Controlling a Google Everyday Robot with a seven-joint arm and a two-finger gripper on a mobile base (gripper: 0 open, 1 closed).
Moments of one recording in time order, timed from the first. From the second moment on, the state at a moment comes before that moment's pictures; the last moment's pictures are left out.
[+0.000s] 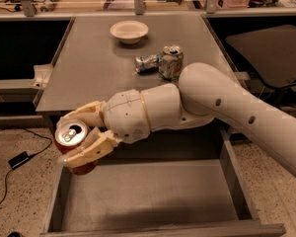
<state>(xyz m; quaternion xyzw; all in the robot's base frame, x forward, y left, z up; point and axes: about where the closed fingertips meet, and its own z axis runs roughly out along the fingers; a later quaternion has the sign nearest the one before) 0.394 0.136 0.910 -0.61 0.45 0.47 0.45</state>
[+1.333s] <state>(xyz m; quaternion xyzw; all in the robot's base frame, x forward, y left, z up) 0.370 0.152 0.731 -0.59 0.55 0.47 0.36</state>
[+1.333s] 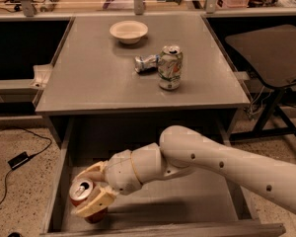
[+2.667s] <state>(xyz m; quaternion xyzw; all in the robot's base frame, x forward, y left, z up) 0.418 0.113 0.706 -0.58 0.55 0.40 0.45</state>
